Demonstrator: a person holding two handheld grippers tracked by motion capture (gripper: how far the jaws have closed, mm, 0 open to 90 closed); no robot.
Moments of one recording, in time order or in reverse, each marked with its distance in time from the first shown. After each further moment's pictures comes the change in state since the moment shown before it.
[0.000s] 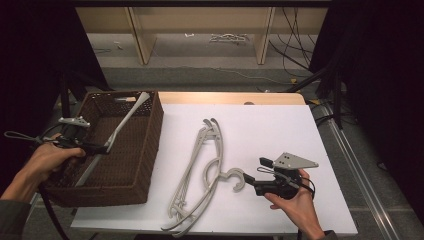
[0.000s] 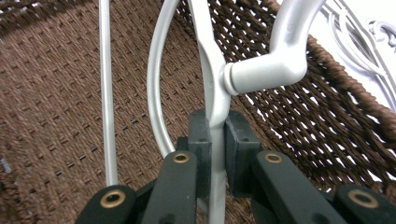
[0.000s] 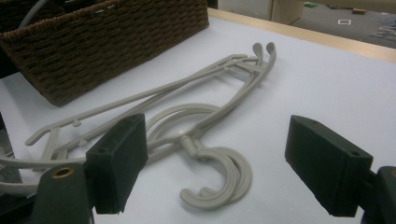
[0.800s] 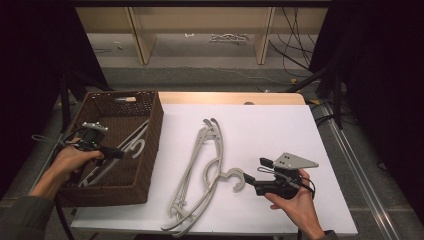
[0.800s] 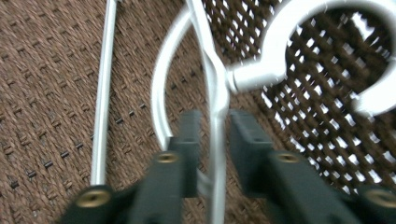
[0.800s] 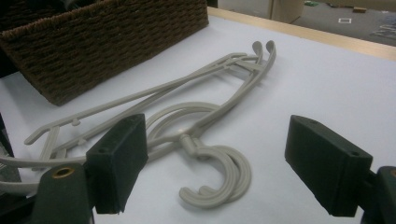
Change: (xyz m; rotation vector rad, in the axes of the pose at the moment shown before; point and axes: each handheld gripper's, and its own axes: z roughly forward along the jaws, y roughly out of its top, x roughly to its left) left arm -0.004 -0.001 0.041 0.033 0.030 -0.057; right arm -0.001 -0.001 0.000 0.001 0.000 0.005
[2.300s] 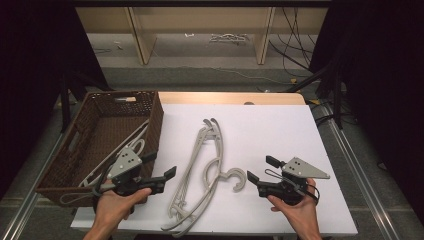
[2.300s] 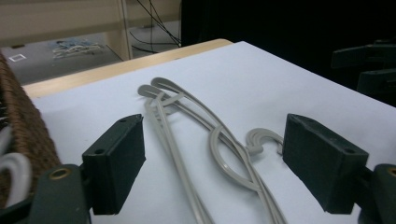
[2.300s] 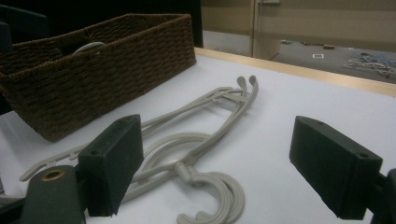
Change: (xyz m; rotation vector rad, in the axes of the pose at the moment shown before) left arm -0.200 -0.014 -0.002 -0.566 -0.014 0.129; right arm 0.009 -0.006 -0.015 -0.143 -0.049 0.043
